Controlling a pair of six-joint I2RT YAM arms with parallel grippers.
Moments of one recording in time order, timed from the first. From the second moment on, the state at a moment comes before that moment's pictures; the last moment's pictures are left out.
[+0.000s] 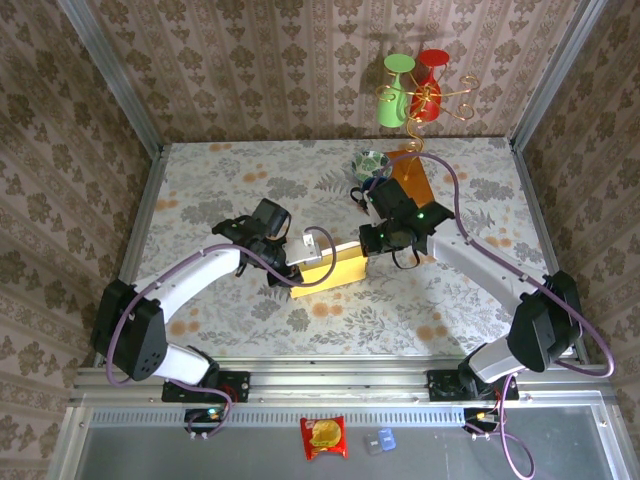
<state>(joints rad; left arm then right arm) -0.63 1.43 1.03 -0.77 0.36 0.70 0.57 1.48 1.22 -0.76 -0.06 0.36</state>
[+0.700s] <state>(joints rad) -0.61 1.40 1.02 -0.68 0.34 0.59 0.64 1.36 1.04 -0.56 0.10 0.38</state>
